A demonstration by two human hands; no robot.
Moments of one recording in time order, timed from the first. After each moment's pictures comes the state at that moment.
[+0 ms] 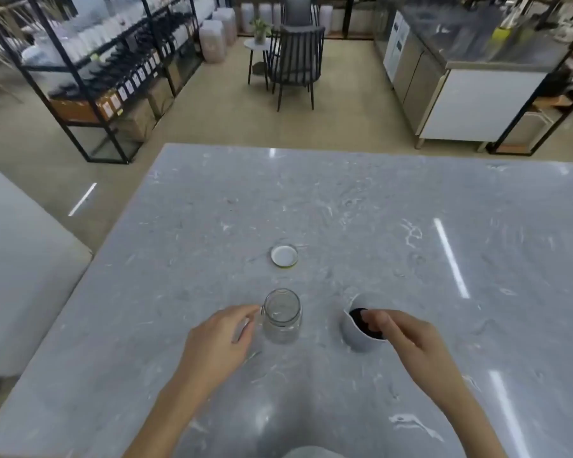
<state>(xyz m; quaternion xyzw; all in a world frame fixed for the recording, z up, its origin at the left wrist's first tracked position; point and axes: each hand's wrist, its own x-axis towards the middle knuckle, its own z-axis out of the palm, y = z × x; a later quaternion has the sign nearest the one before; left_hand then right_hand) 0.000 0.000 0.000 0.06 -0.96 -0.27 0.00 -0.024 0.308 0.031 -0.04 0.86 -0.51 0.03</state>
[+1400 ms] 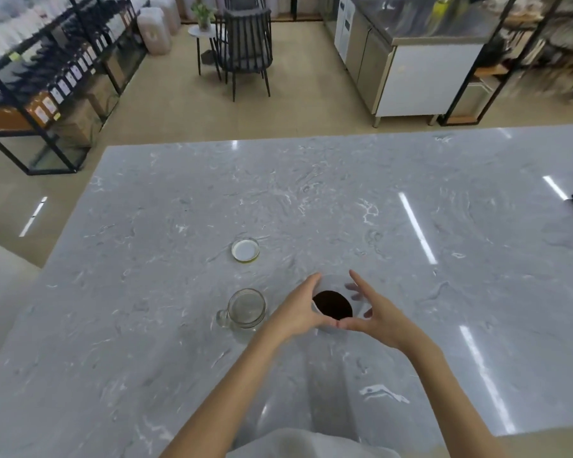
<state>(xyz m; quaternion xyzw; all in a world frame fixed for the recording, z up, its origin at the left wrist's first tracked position) -0.086 0.161 -0.041 -0.05 -0.83 -0.47 -0.29 -0.069 0.375 -0.062 -0.04 0.88 -0.42 0.21</state>
